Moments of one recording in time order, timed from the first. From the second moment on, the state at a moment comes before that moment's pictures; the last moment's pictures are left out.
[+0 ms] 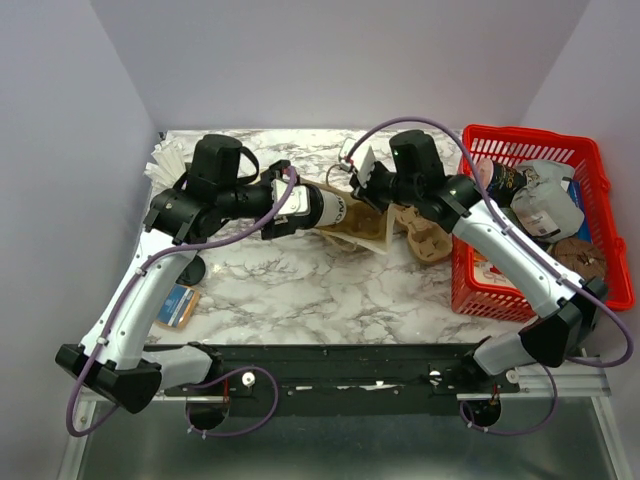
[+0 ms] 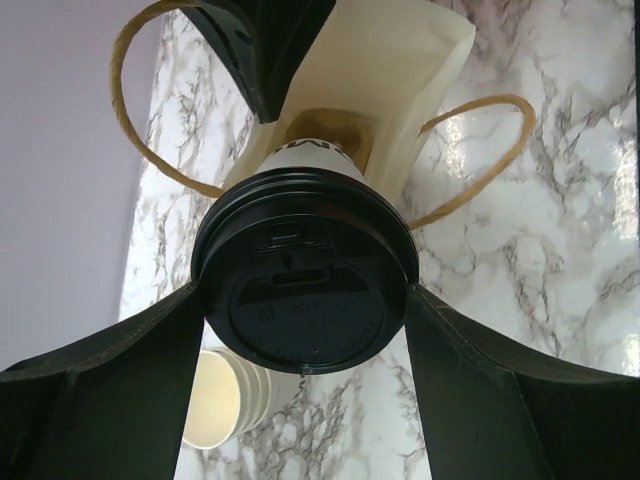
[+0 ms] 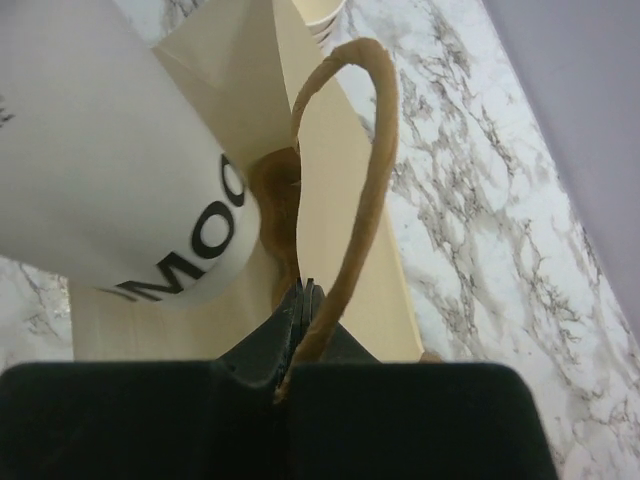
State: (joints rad) left arm -0.43 1.21 1.51 -0.87 0.72 0.90; right arm 0.65 1.48 1.54 -0.59 -0.27 -0.51
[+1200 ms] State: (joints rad) left arm -0.57 1.31 1.52 -1.09 0.48 1.30; right arm 0.70 1.44 1.52 -0.60 -0.33 -0.44
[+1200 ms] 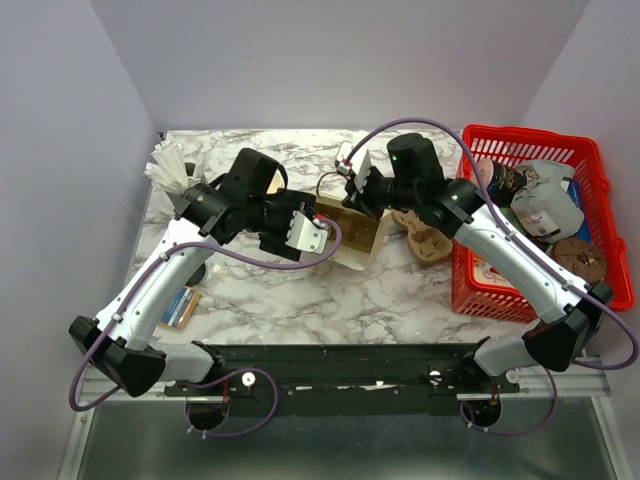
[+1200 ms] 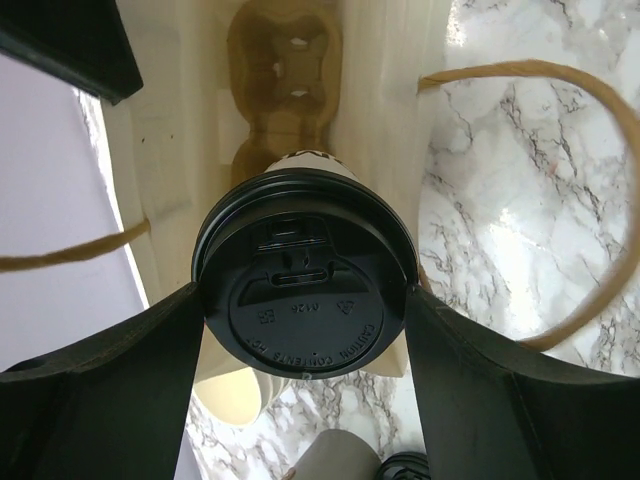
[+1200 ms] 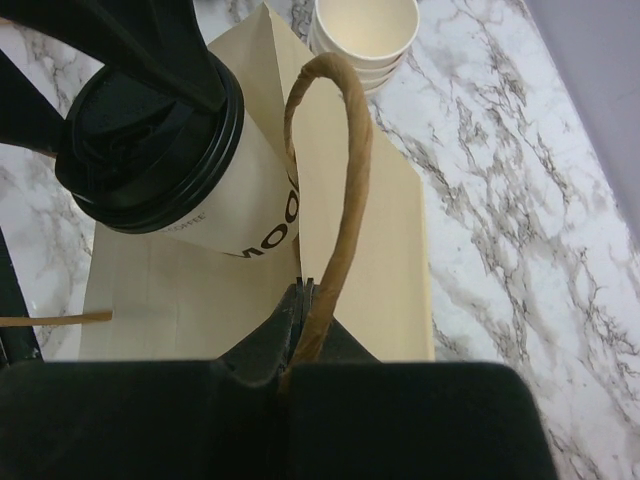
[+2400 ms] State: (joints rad) left arm -0.62 1.30 1.31 -0.88 0.43 1.47; right arm 0.68 1.49 1.57 -0.63 -0.46 -0.44
